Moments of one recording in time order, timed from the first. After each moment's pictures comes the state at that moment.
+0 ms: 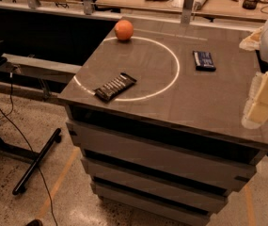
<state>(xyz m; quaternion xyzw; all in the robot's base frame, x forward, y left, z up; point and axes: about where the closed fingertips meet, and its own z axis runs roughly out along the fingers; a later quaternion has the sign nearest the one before) 0.438 -0.217 0.976 -0.60 0.78 -0.03 0.16</state>
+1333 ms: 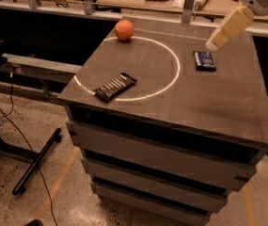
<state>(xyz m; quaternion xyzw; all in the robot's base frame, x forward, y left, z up) 0.633 -0.235 1.014 -0.45 0.82 -0.02 0.34</state>
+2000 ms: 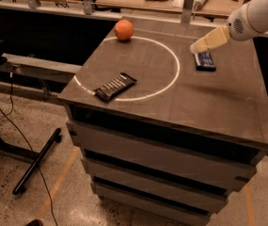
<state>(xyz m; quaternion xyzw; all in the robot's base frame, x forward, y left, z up) 0.700 -0.252 0.936 -0.26 0.88 0.06 0.39</state>
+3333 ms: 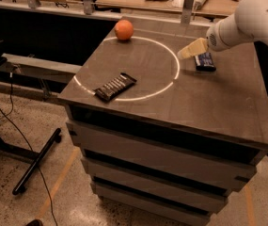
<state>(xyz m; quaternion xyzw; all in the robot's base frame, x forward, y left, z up) 0.768 -0.244 0.878 -0.23 0.88 0.02 0.41</state>
